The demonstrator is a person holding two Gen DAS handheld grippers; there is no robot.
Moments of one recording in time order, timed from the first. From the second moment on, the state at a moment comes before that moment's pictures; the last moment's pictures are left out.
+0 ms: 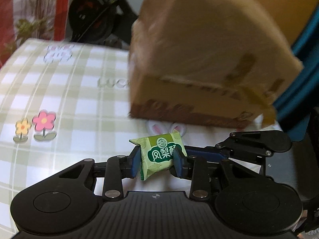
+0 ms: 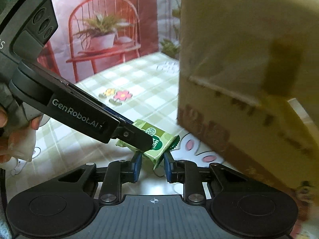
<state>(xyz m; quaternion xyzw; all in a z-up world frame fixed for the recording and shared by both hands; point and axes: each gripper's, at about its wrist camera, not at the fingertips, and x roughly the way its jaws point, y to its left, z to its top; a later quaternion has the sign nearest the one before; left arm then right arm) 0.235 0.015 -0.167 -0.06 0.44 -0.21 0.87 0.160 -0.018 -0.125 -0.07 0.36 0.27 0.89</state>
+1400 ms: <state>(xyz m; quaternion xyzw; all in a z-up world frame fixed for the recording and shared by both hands) 0.306 -0.138 -0.036 0.00 0.32 -0.26 0.91 0.205 -0.204 -0.017 -0.03 0.24 0.10 0.97</state>
